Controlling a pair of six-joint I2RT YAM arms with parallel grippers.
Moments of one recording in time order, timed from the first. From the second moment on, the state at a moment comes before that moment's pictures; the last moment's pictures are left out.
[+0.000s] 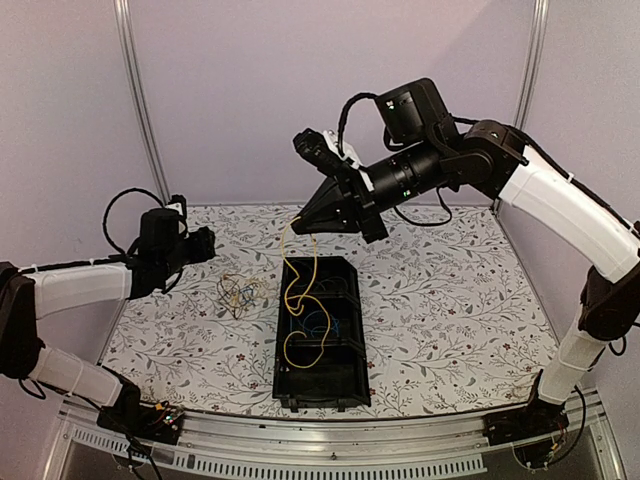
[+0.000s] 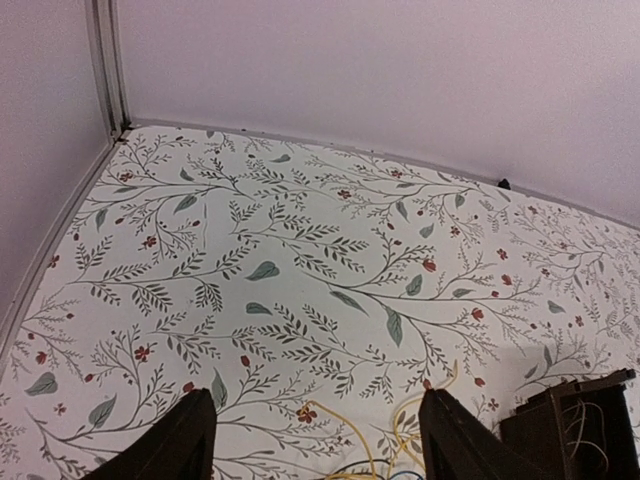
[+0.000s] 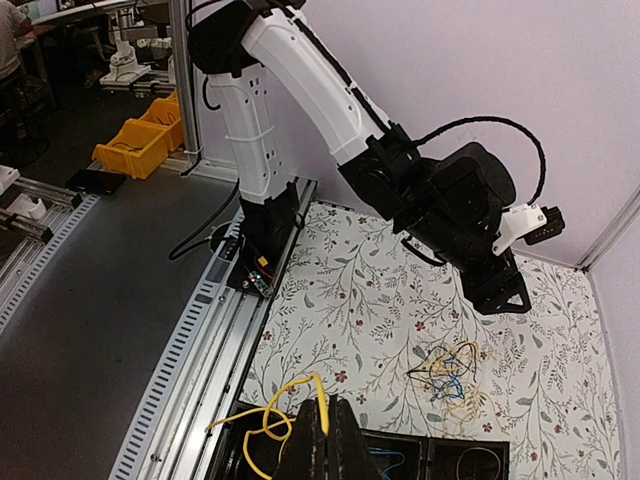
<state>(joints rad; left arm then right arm) -0.36 1.31 0.67 0.20 -0.30 -0.35 1.01 1.71 2.00 -0.81 -0.69 -0.48</state>
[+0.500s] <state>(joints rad) -0.35 1.31 0.66 0.20 -0.30 -0.36 1.06 1.71 1.77 -0.83 -0.69 -0.54</state>
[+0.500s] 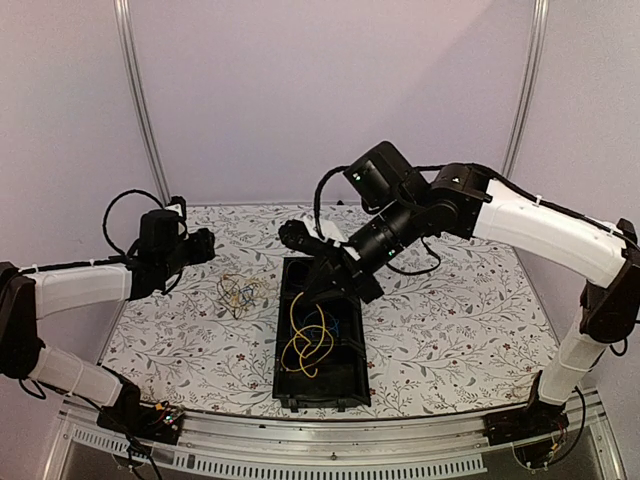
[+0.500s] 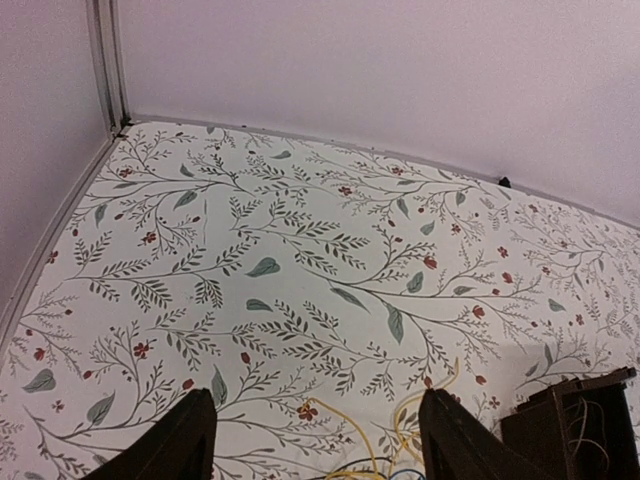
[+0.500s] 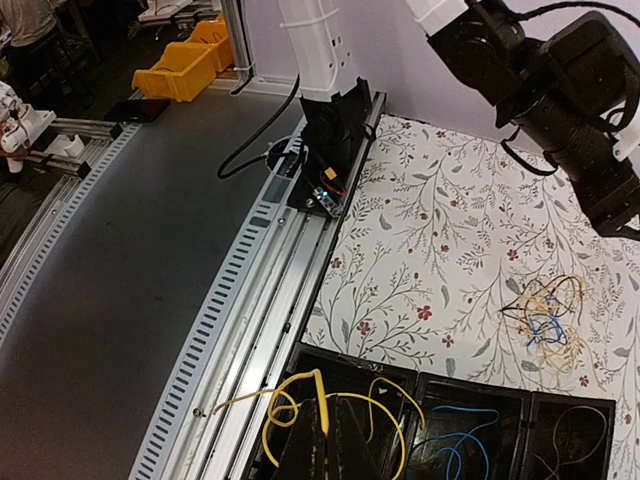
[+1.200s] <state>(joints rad) -0.35 1.31 0.64 0.20 -0.26 -0.38 1.06 1.93 1.49 -0.63 -0.51 -0.48</state>
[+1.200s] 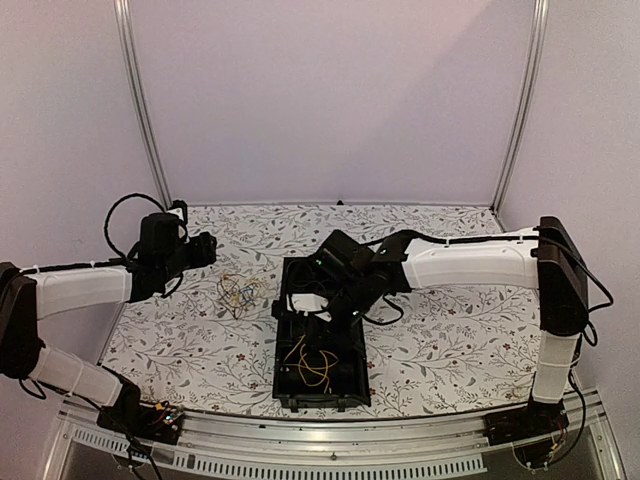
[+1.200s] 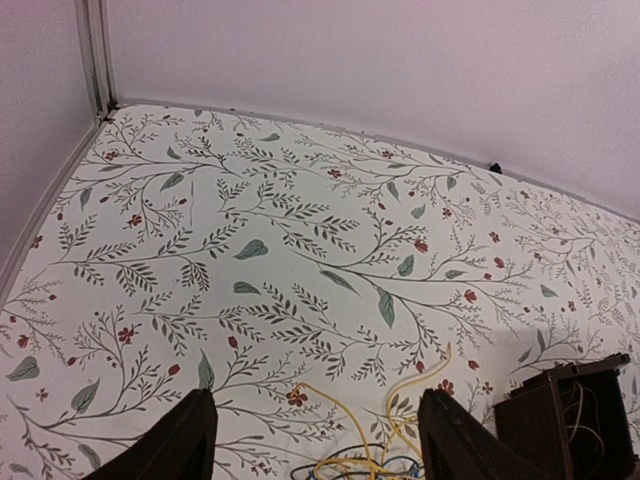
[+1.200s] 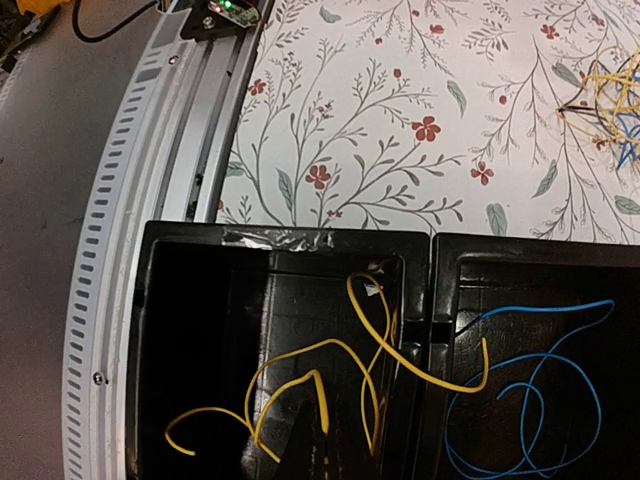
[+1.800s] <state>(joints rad) -0.35 1.31 0.64 0.21 -0.23 -0.38 1.11 1.98 1.46 -0.65 -0.35 -0.50</state>
